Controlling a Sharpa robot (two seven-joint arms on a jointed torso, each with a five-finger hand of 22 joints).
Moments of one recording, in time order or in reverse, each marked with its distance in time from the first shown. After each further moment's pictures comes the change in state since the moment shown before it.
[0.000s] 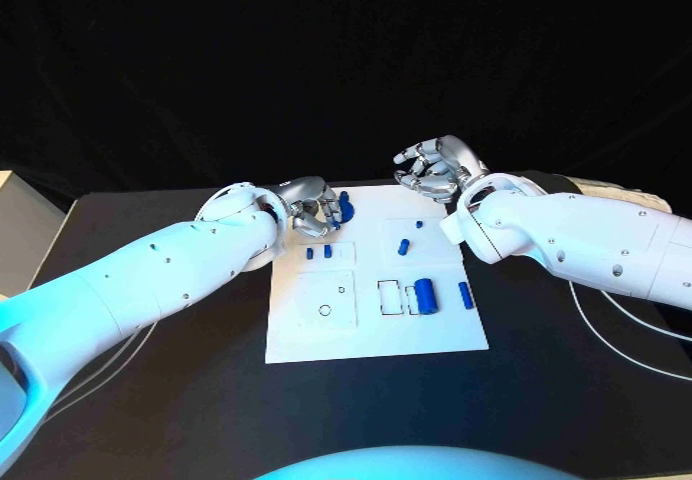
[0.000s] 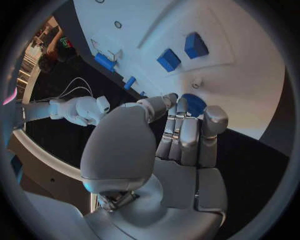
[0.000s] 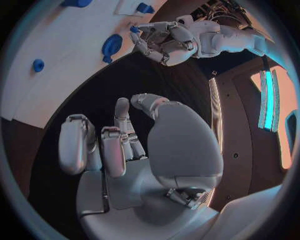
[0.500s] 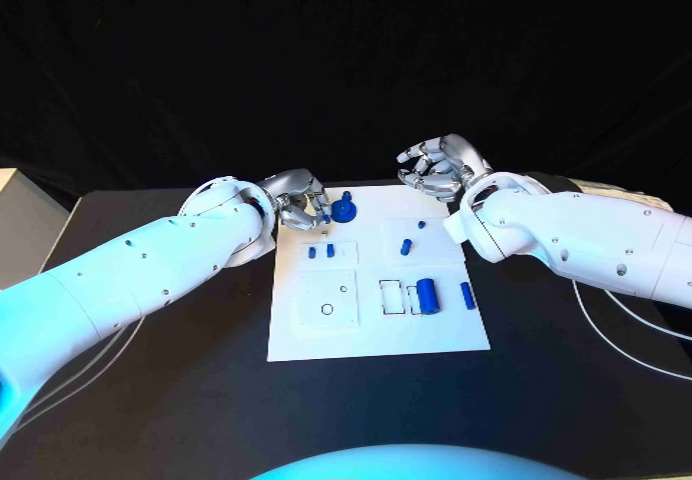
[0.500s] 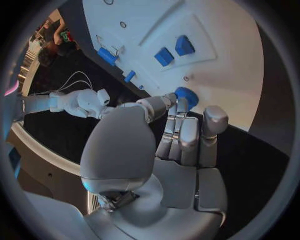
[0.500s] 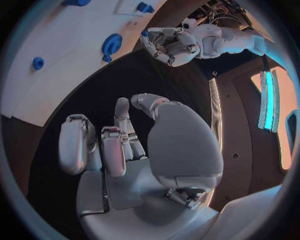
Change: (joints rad) left arm -0.001 -0.053 0.024 0.040 0.030 0.017 -0.018; left_hand -0.004 -0.004 -0.003 -0.003 0.000 0.004 0.004 -0.001 0.004 0.011 0.004 -0.017 -0.001 0.000 0.000 0.000 -0.014 0.000 -0.004 0.004 0.000 -0.010; right arm 0.000 -0.006 0.000 0.000 0.000 0.001 -0.002; right_hand 0.000 0.000 0.000 0.000 0.000 0.000 0.000 0.000 0.000 0.002 0.002 0.000 -0.004 0.000 0.000 0.000 0.000 0.000 0.000 0.000 0.000 0.001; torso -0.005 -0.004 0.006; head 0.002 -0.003
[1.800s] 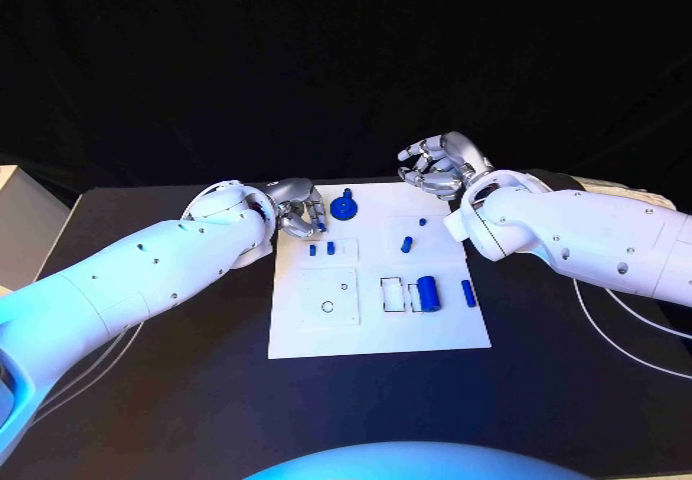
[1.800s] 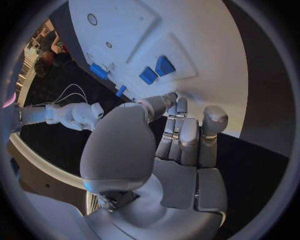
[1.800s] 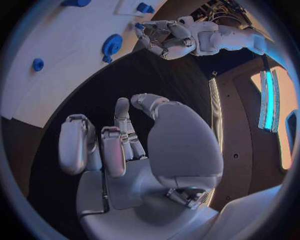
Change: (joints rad) left arm -0.018 0.019 0.000 -0.044 -0.099 0.037 -0.018; left_hand 0.000 0.000 -0.003 -0.003 0.000 0.010 -0.004 -0.011 0.007 0.011 -0.004 -0.010 0.000 0.000 0.000 0.000 -0.006 0.000 0.000 0.000 0.000 -0.002; right arm 0.000 0.005 0.000 -0.002 -0.001 0.001 -0.001; right_hand 0.000 0.000 0.000 0.000 0.000 -0.002 -0.002 0.000 0.000 0.002 0.002 0.000 0.000 0.000 0.000 0.000 0.000 0.000 0.000 0.000 0.000 0.000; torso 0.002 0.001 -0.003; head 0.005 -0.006
